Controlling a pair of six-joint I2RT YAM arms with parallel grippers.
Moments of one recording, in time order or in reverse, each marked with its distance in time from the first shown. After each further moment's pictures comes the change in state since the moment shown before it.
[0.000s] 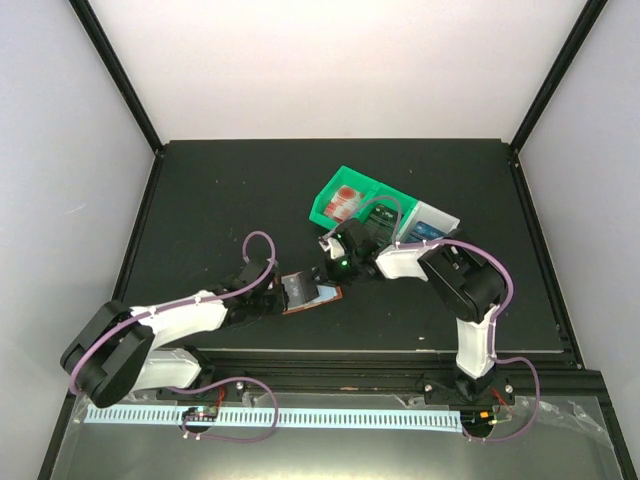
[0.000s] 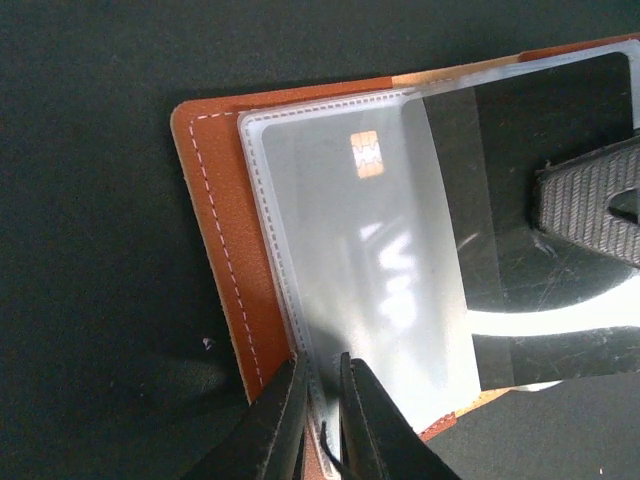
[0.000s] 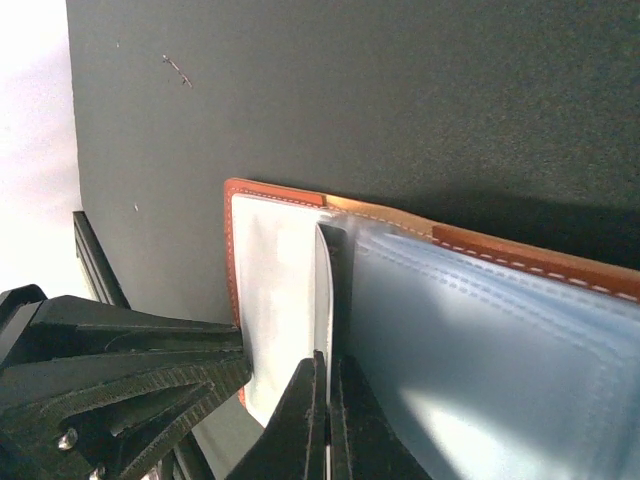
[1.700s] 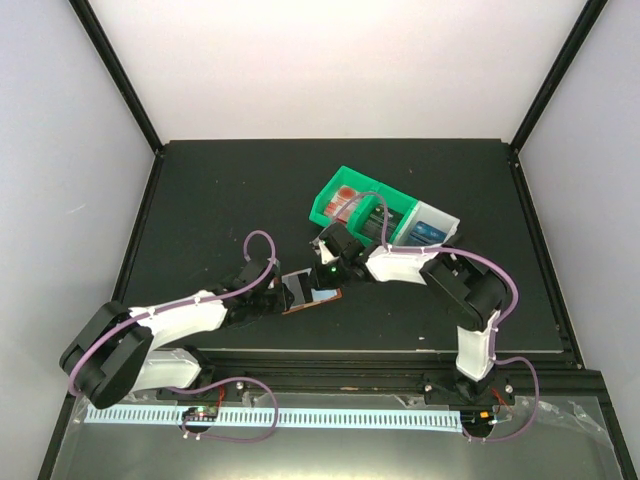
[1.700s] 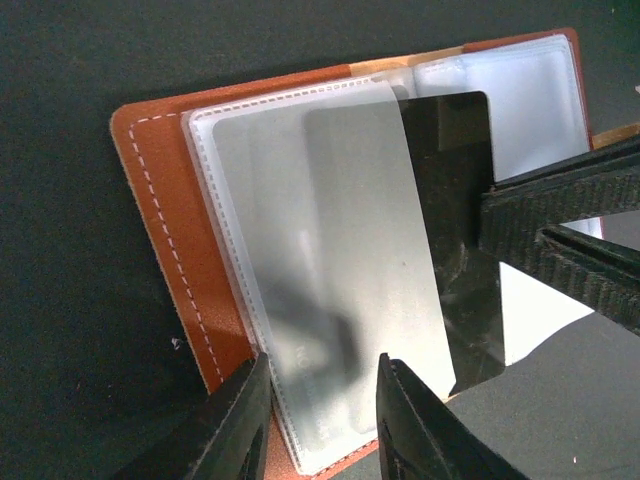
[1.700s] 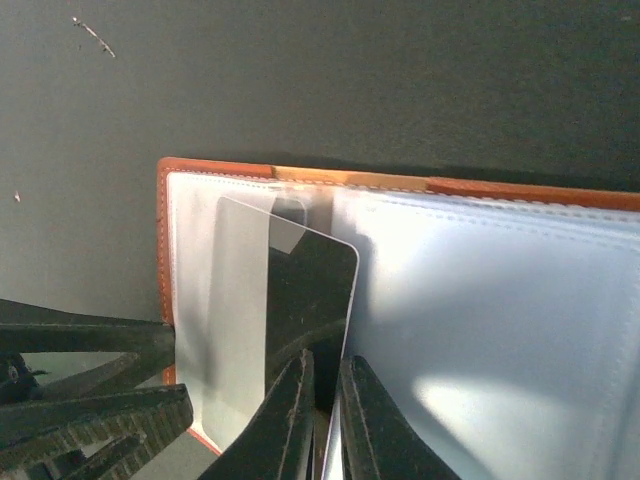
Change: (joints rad) left arm 0.000 -0.004 0.008 0.003 0.019 -0.003; right arm 0.097 -0.046 0.071 -0.217 0.268 -0.111
